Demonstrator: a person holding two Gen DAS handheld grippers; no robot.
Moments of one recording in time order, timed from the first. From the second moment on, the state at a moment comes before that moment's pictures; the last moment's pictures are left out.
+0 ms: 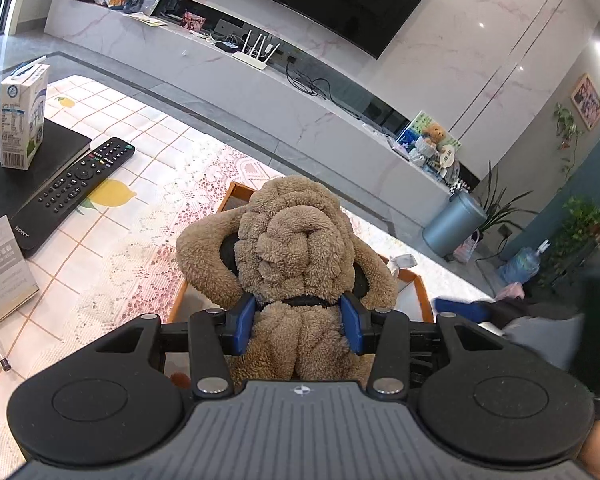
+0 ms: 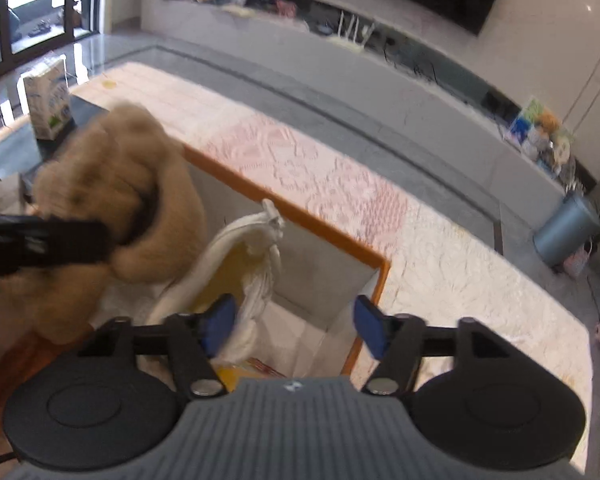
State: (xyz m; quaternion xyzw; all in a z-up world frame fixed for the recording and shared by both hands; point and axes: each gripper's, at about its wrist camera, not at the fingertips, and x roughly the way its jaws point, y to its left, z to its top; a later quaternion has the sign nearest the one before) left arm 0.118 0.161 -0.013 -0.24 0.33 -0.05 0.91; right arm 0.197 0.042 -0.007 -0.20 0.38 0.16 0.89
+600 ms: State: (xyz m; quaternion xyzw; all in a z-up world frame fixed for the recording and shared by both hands) left arm 0.102 0.160 0.010 -0.26 0.28 -0.03 0.92; right arm 0.160 -0.003 0.041 -0.17 0.35 0.14 0.91
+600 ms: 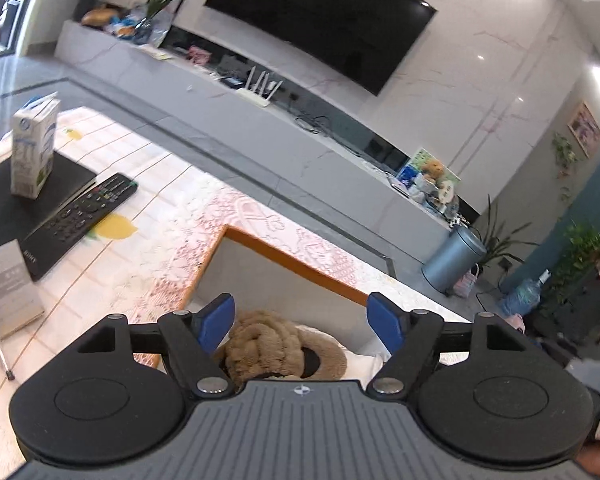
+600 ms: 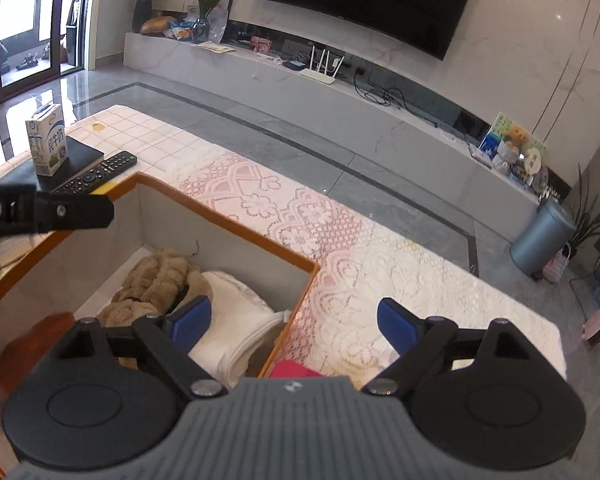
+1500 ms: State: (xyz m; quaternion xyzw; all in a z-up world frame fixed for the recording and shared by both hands) left arm 0.022 0.102 0.095 -0.14 0.16 -0.06 0.97; right arm 0.100 -0.115 0.111 0.00 0.31 0.08 0.95
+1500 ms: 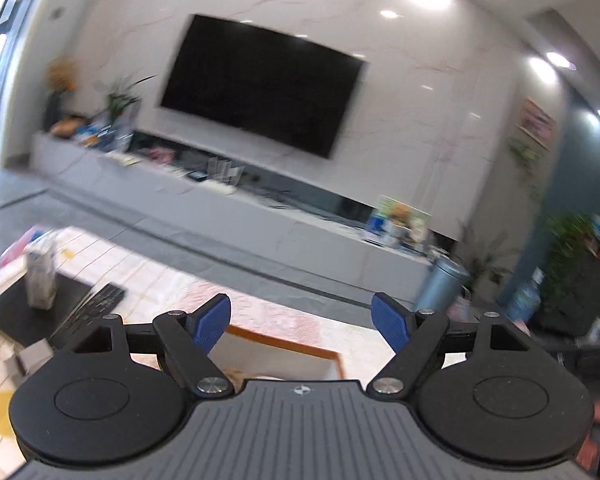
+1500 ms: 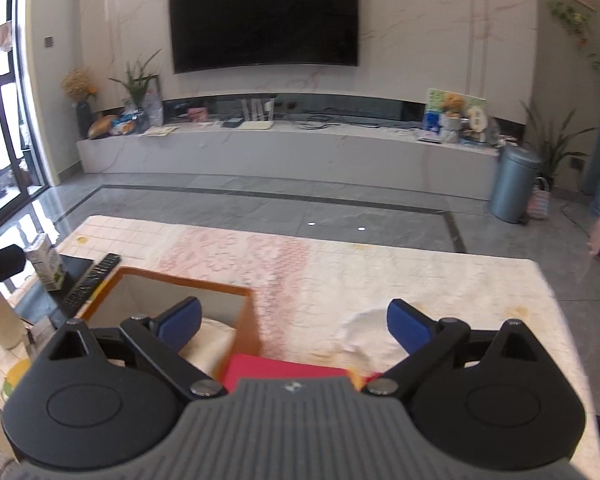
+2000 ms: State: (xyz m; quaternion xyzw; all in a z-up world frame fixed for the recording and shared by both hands) left arm 0.012 -0.013 0.068 0.00 0.21 -0.17 0.96; right arm 0.063 -0.245 0.104 -0.06 0.28 -0.05 0.96
